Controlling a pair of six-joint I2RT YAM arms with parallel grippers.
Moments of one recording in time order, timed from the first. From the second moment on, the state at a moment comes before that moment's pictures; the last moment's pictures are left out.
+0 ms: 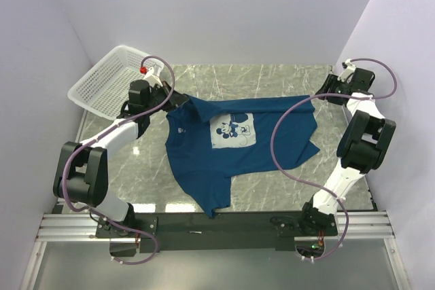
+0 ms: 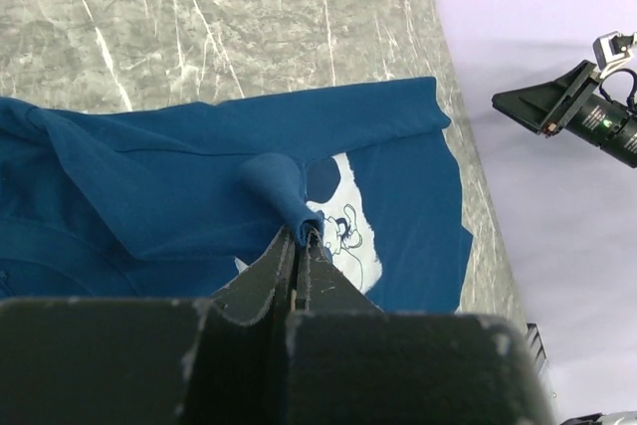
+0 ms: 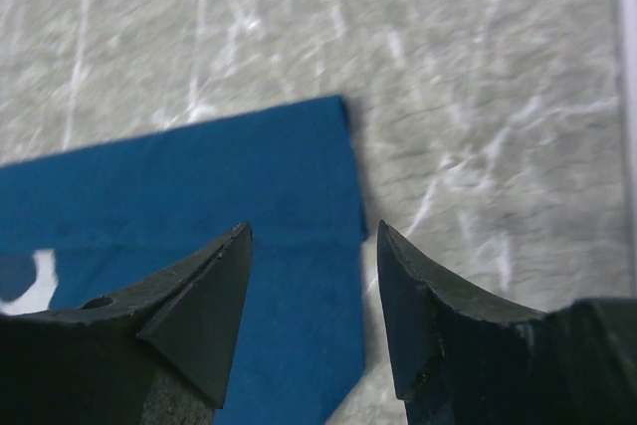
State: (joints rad) left arm -0.22 1.53 0.91 0.33 0.45 -0.68; right arm -0.41 1.92 1.41 -0.21 -0.45 0.02
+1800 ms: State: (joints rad) left arm -0.33 0.63 0.57 -0.15 -0.08 -0.82; right arm 0.43 1.86 1.49 -0.74 -0.73 -0.44
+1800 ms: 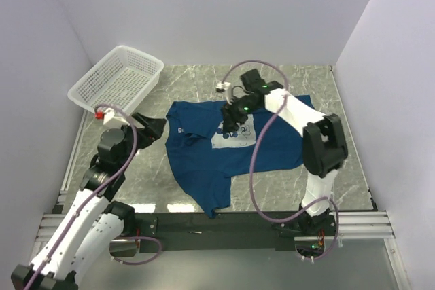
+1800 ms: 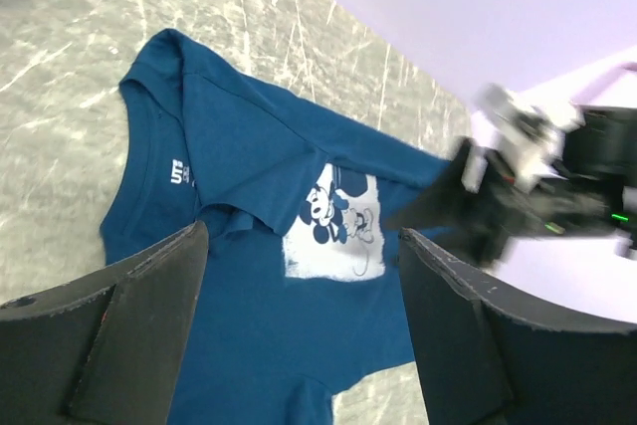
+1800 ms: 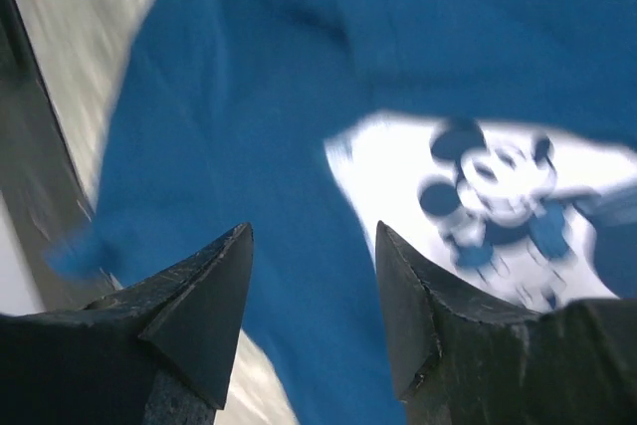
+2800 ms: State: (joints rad) left arm -0.33 0.34 0.48 -0.35 -0.13 -0.94; right arm 0.52 2.15 1.55 -0.47 -0.52 0.37
